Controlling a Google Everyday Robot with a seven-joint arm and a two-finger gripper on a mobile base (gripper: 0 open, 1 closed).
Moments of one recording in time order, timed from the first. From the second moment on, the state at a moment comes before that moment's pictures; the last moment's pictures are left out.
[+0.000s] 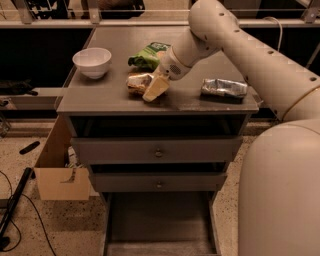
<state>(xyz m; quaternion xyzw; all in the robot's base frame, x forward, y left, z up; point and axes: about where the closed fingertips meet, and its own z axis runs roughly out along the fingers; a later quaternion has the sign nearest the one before) 0.705 0.022 0.828 -0.60 0.72 0.19 0.27</state>
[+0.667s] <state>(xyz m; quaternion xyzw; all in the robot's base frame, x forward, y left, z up) 0.705 0.022 0.828 -0.60 0.72 0.19 0.27</state>
